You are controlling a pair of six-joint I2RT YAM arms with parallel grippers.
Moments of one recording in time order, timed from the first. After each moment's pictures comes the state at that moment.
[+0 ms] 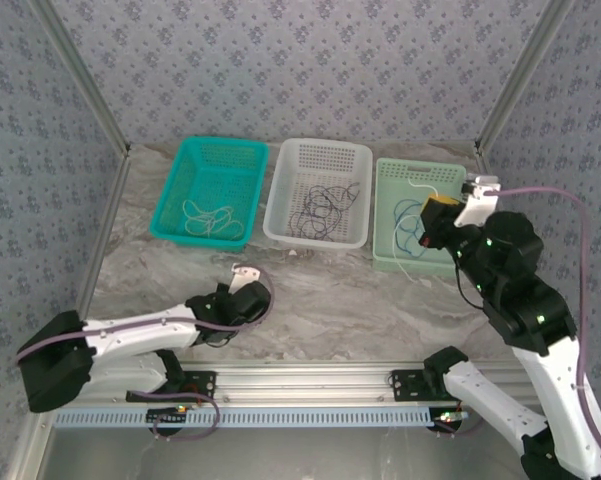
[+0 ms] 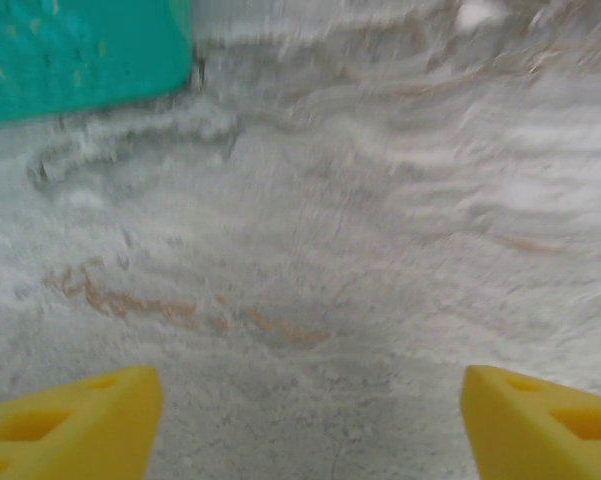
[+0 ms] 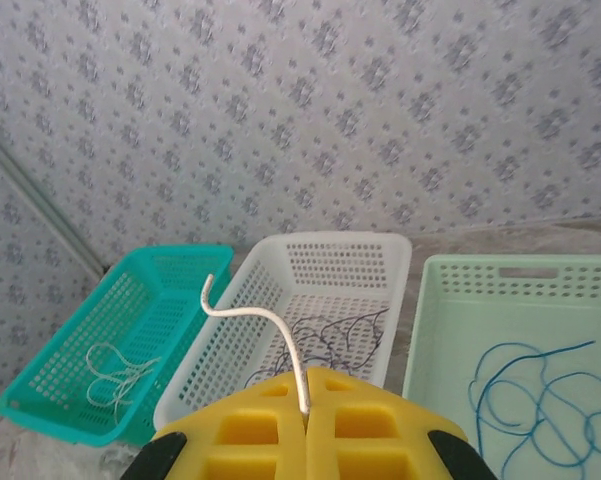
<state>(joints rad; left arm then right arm) -1.06 1.10 0.50 -0.38 -0.60 -0.60 0.45 0.75 1.23 -0.69 0.14 0.33</state>
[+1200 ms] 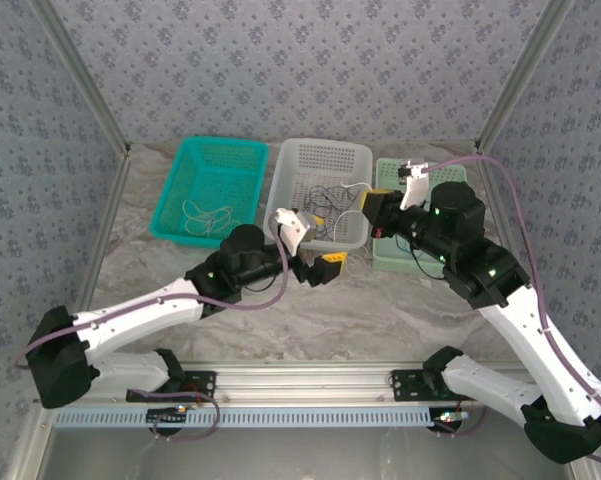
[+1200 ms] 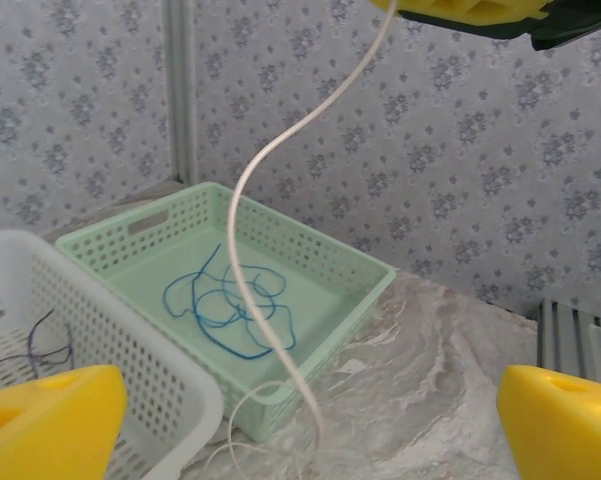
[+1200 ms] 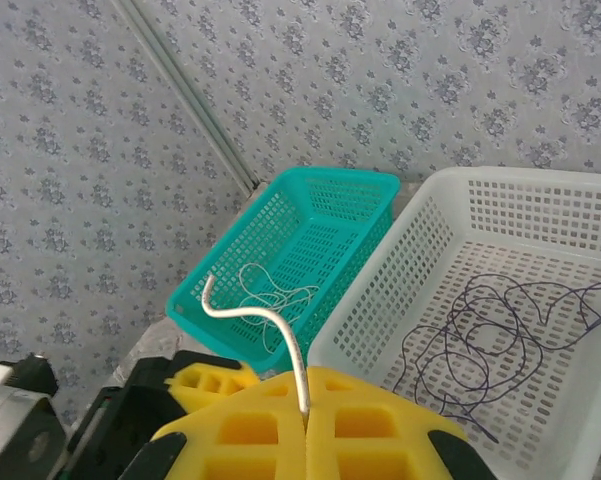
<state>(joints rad) -0.99 1.23 0.86 0.28 0.15 -0.13 0.60 0.93 1.24 -0.54 -0.09 0.41</state>
